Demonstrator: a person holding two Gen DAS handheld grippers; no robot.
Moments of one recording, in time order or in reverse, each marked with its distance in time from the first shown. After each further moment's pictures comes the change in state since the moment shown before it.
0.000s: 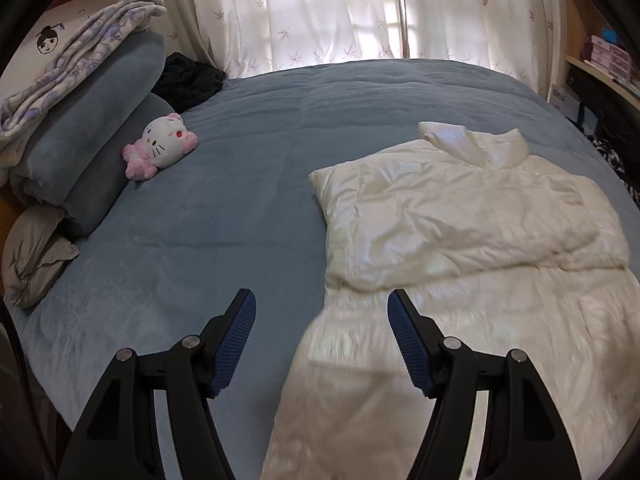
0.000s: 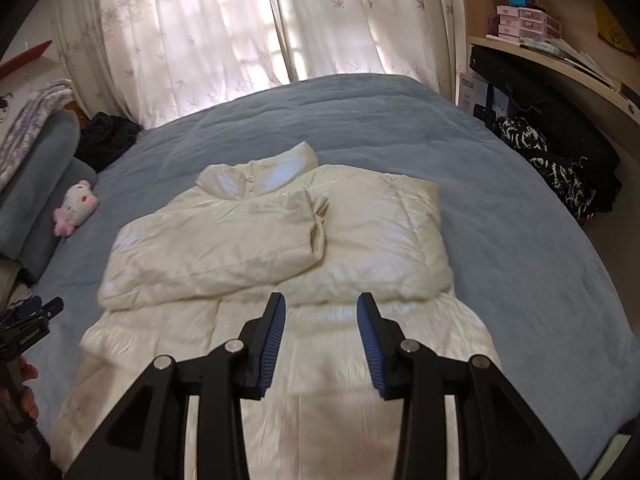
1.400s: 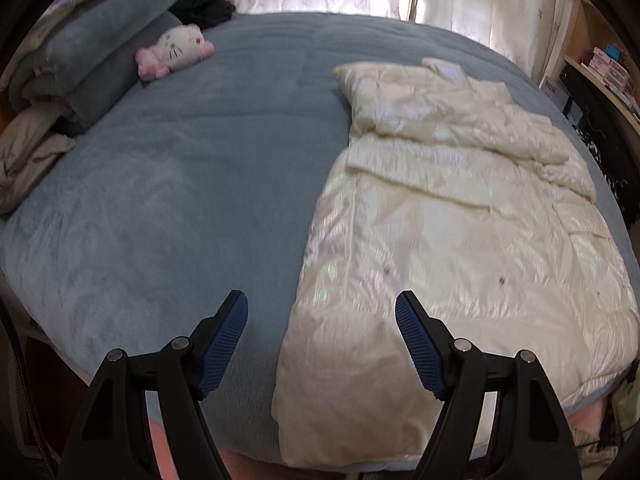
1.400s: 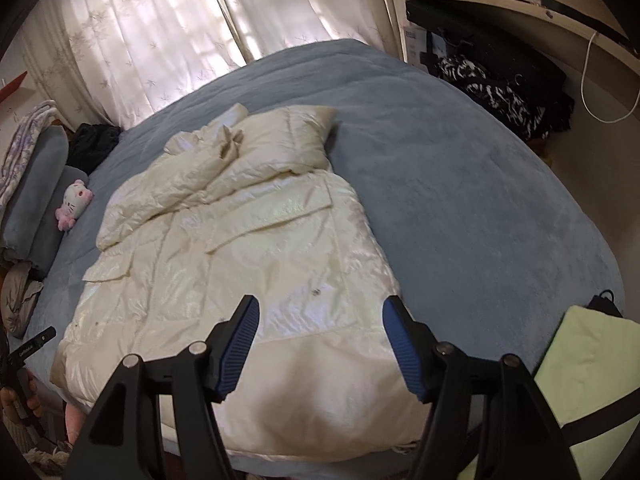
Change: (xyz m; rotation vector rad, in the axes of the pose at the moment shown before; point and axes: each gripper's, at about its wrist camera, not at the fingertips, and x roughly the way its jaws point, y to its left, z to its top) left arm -0.030 0.066 -0.137 -0.116 0.204 -0.142; right arm -0.076 -0.128 -0.114 0.143 0.130 -0.022
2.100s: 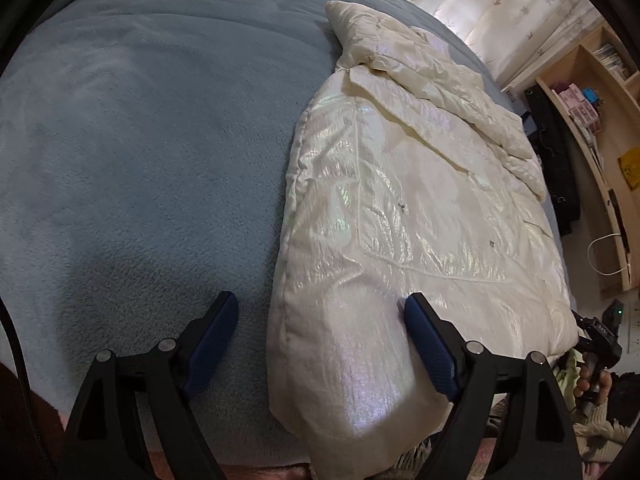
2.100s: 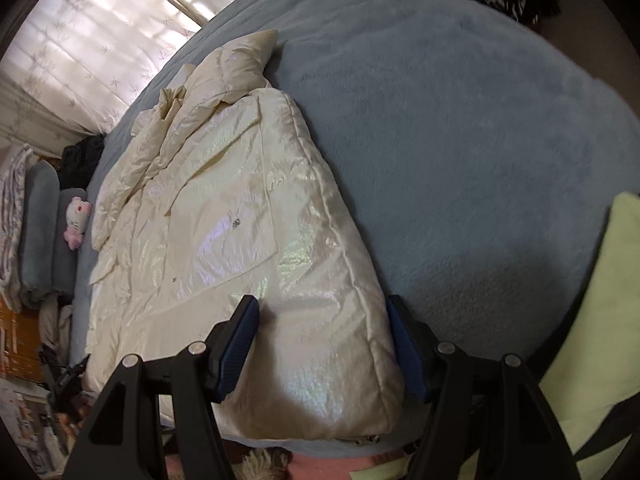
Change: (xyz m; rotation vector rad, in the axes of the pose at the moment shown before) left arm 0.061 0.050 -0.032 -0.133 0.157 -0.372; right arm 0.050 -0.069 -0.032 0.260 0.244 0.162
